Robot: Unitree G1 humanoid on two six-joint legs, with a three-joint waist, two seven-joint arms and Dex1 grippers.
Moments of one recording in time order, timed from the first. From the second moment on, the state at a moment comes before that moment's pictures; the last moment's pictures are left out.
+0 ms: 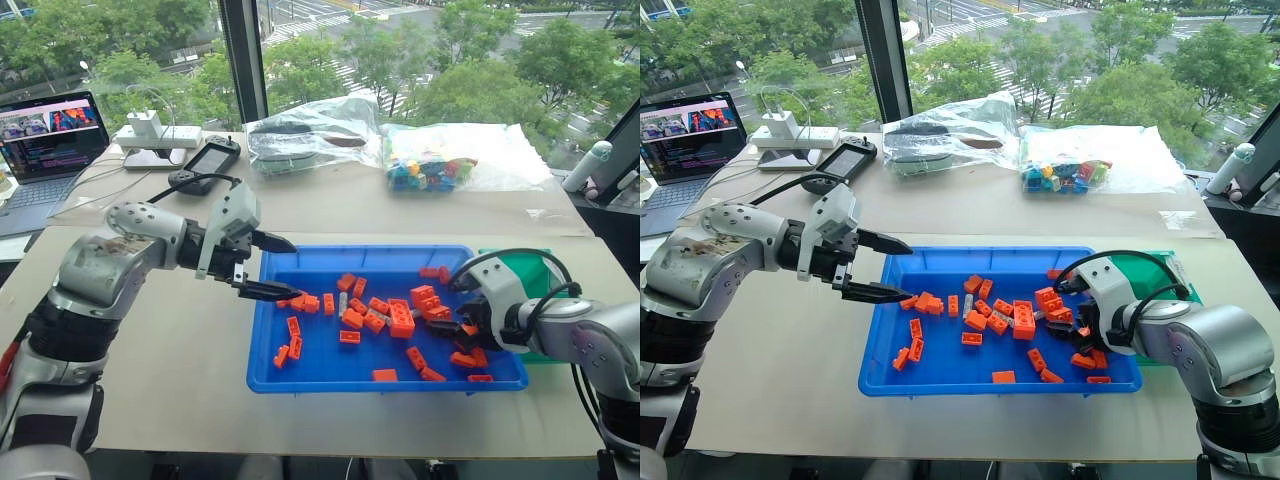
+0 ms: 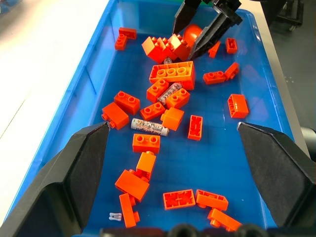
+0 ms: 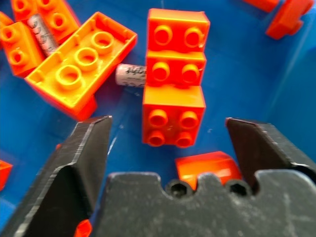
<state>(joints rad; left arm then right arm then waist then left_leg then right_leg) -0.77 0.85 -0.16 -0.16 -0.51 0.75 -1.28 -0.41 -0.78 -0.13 -0.53 0.65 1.59 0.33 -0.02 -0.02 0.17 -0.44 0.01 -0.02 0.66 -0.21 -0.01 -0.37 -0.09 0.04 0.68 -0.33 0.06</state>
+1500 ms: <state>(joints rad) -0.74 0.86 -0.16 -0.18 -0.51 0.74 -1.27 -0.64 -1.00 0.11 -0.62 0.80 1.39 0.73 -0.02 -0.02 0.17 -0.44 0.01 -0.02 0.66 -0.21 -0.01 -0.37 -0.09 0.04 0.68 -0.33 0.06</state>
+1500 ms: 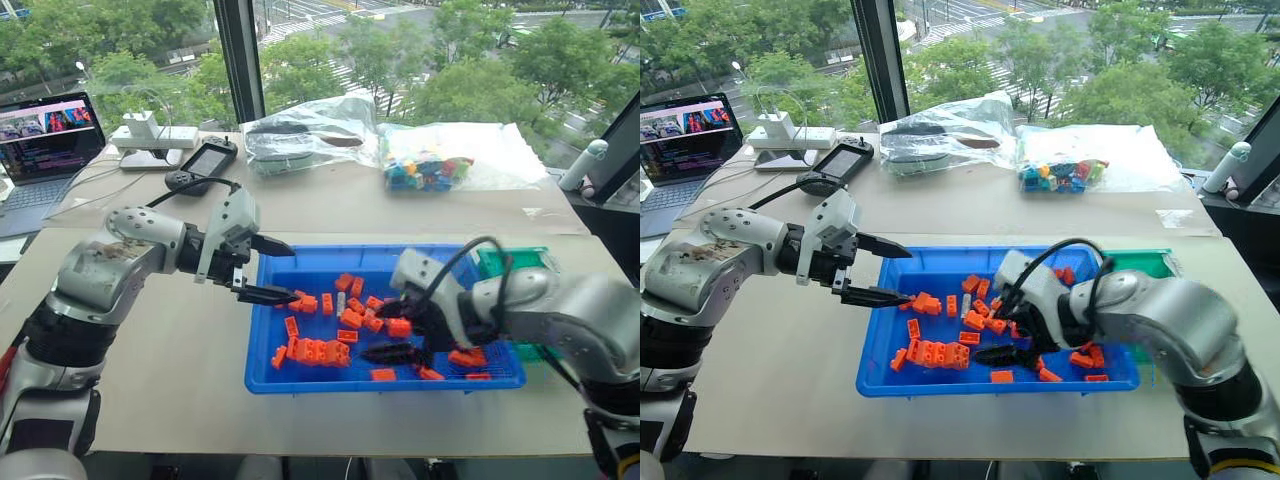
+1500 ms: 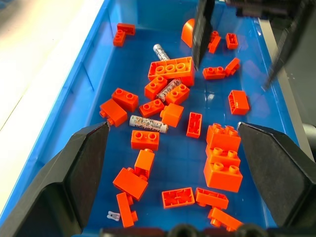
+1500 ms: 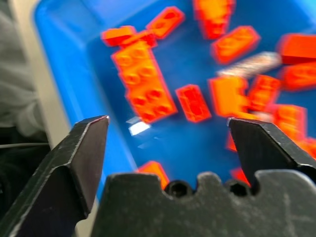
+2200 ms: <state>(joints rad) -0.72 0.83 -0.16 -0.21 -0.51 0.73 -1.24 -0.60 -1.02 0.28 -0.05 0.31 0.64 1.08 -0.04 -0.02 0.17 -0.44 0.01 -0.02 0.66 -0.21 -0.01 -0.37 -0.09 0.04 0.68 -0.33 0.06</state>
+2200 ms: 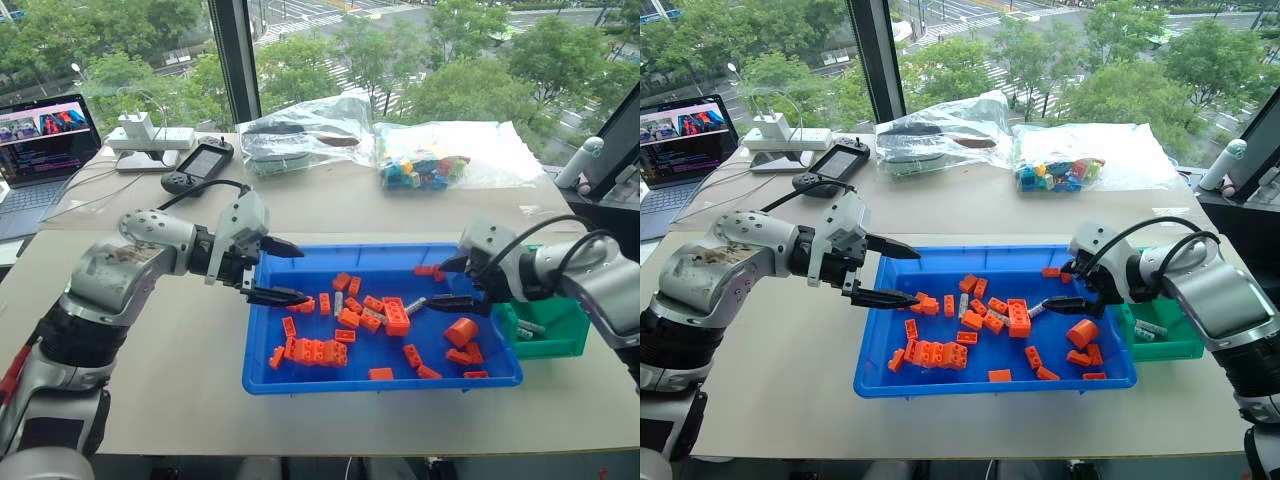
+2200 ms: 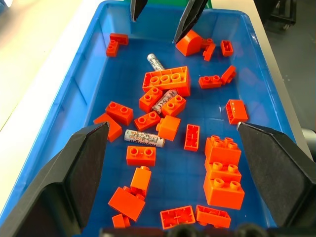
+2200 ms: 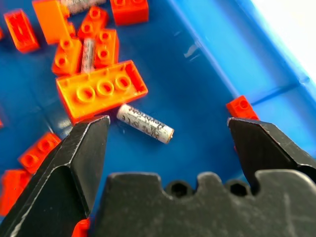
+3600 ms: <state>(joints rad) -0.89 0.66 -0.27 0.03 -0.42 0.60 -1.37 -0.49 -1.21 -0.15 -0.42 0.27 0.96 1.13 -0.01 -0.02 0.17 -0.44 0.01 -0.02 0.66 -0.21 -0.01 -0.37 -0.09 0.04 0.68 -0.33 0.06</state>
